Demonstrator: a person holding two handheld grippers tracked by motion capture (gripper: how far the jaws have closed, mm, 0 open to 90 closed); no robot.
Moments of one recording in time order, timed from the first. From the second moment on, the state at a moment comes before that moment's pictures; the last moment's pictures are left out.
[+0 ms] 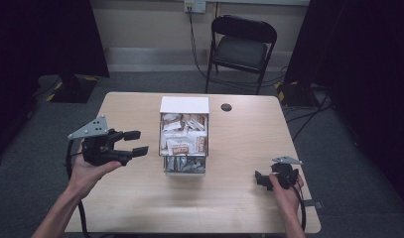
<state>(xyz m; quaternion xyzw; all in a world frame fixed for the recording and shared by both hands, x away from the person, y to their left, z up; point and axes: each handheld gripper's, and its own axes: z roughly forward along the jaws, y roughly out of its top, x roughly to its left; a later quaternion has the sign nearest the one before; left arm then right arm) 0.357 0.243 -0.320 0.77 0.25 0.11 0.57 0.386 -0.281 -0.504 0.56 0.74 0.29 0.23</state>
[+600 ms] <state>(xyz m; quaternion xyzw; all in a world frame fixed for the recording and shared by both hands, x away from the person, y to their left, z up) 0.388 0.199 -0.307 0.79 0.21 0.07 0.57 0.386 -0.281 -0.504 0.56 0.74 0.29 0.23</state>
